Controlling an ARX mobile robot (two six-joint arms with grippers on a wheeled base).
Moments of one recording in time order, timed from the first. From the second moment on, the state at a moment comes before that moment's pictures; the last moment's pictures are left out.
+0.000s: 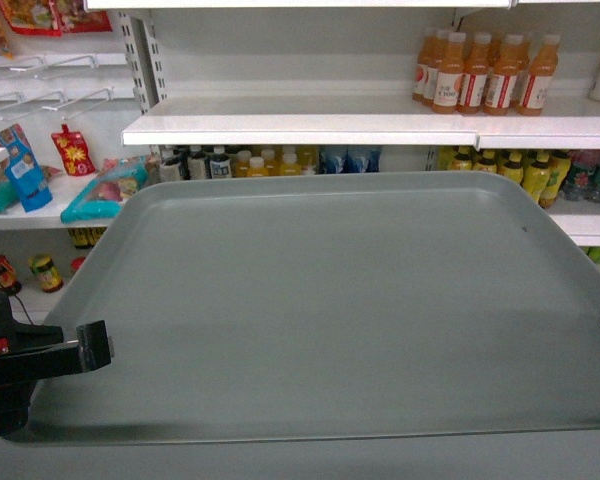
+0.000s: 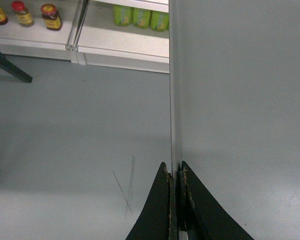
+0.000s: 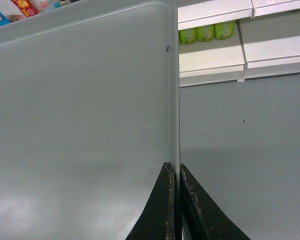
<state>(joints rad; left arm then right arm) -0.37 1.25 0.39 0.25 -0.29 -0.37 0.21 1.30 0.37 0.44 -0.03 0.30</state>
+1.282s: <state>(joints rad) -0.37 1.25 0.39 0.25 -0.29 -0.37 0.21 1.30 0.37 0.44 -0.03 0.30</state>
